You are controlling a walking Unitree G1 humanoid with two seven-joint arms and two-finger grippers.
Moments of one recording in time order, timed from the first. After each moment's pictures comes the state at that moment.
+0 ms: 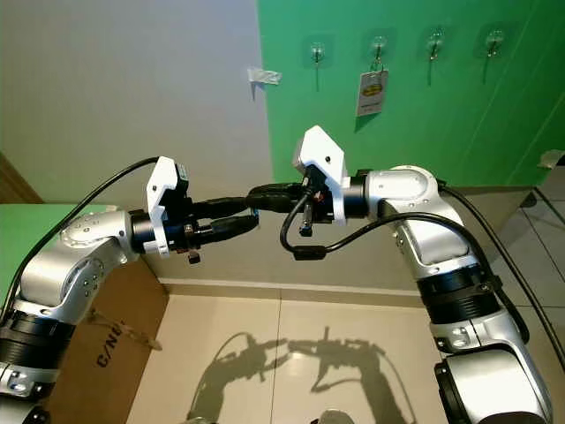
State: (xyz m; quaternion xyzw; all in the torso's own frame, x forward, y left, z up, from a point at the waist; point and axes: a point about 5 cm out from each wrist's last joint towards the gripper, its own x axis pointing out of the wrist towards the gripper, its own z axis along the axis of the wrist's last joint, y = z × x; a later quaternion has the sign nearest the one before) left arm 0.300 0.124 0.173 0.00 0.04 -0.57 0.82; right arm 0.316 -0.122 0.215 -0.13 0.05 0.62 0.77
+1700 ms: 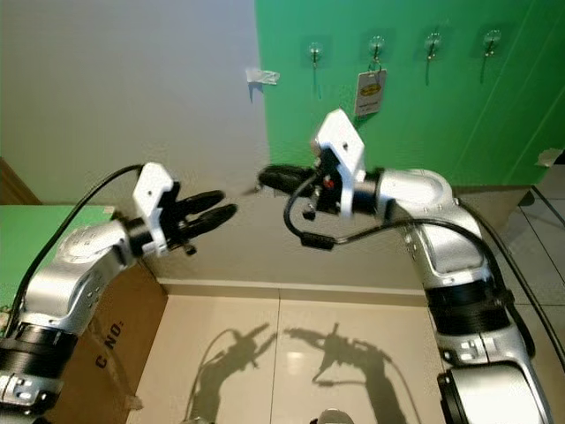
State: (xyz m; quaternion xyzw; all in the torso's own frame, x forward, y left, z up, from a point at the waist) left arm 0.309 0.151 0.141 0.03 0.05 -0.40 0.91; right arm 0.313 -0.138 0.206 -0.08 0.04 0.51 0.85
